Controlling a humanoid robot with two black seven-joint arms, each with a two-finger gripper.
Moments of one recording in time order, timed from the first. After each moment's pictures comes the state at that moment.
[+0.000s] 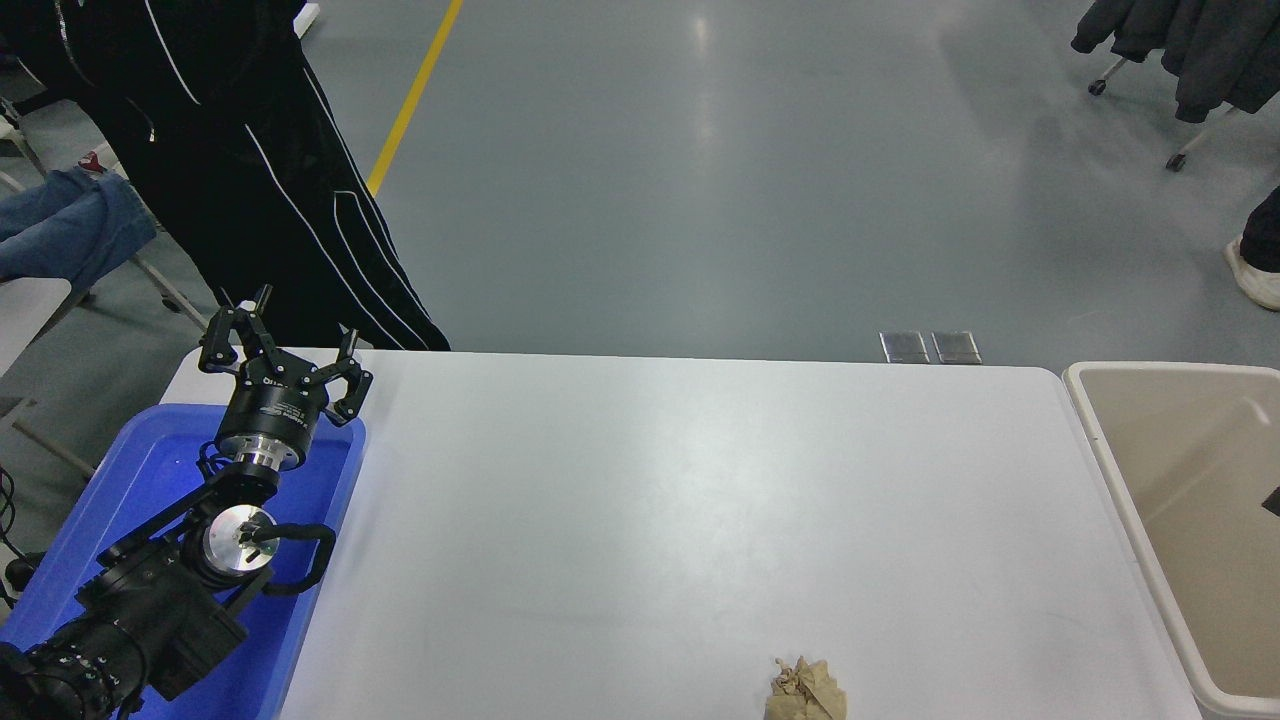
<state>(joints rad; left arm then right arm) -0.59 0.29 -0.81 -0.47 -0.06 -0.50 -0.60 0.67 -0.51 -0.32 -0.05 -0.42 0.09 0.17</state>
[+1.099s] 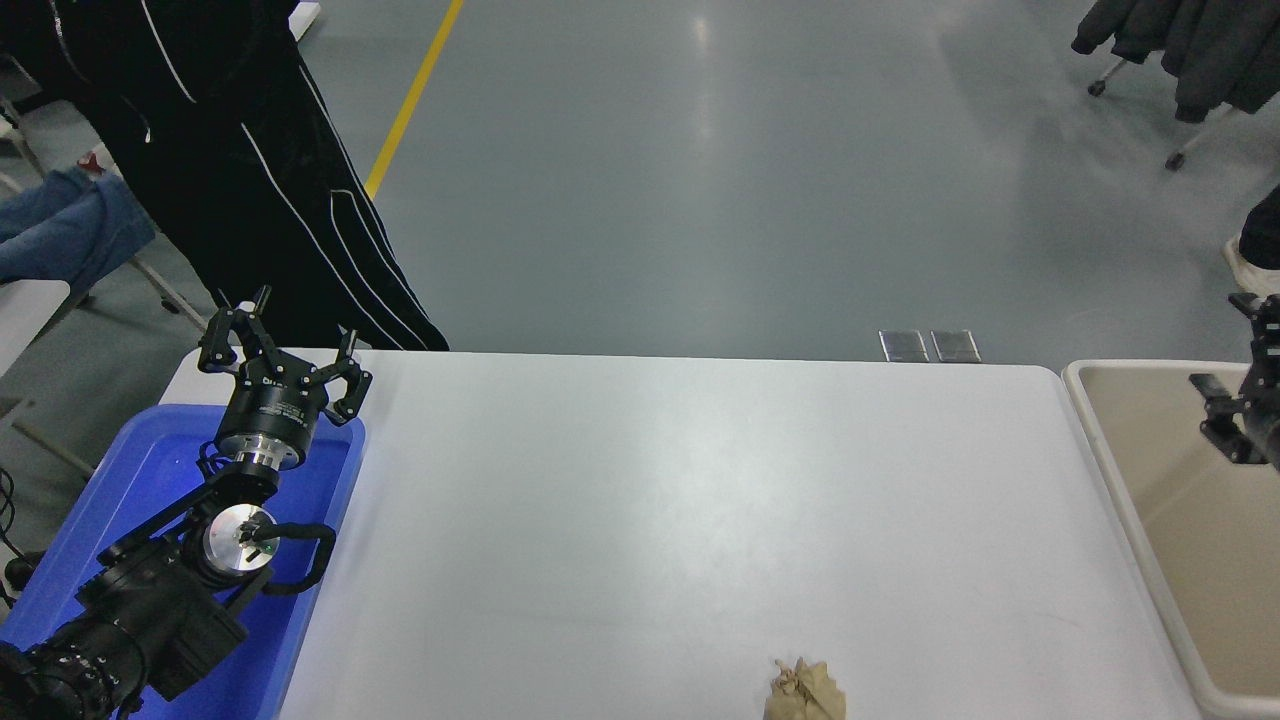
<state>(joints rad) -0.59 0.29 -0.81 -0.47 -0.06 -0.50 -0.60 0.47 -0.59 0.97 0.75 -0.36 0.10 0.39</state>
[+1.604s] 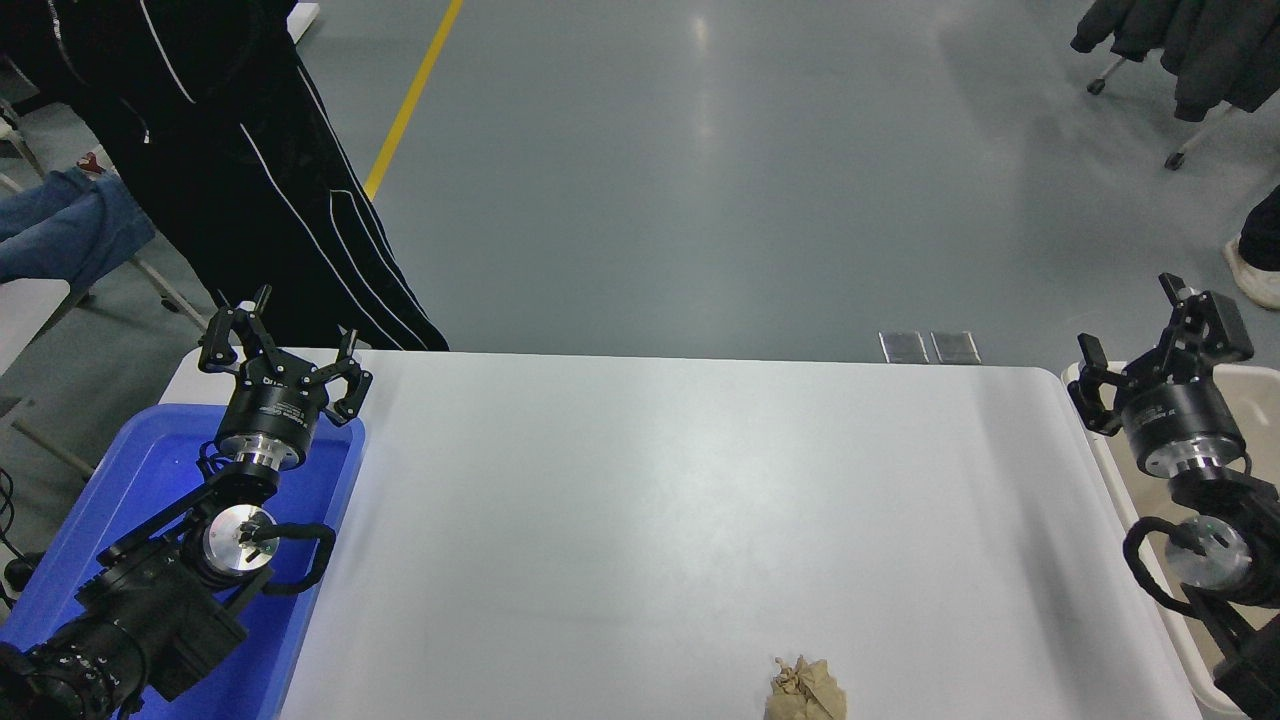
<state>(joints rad) -0.59 0.29 -0.81 -0.47 -0.06 -0.50 -0.60 0.43 -0.38 1.12 0.76 -0.36 0.11 0.49</state>
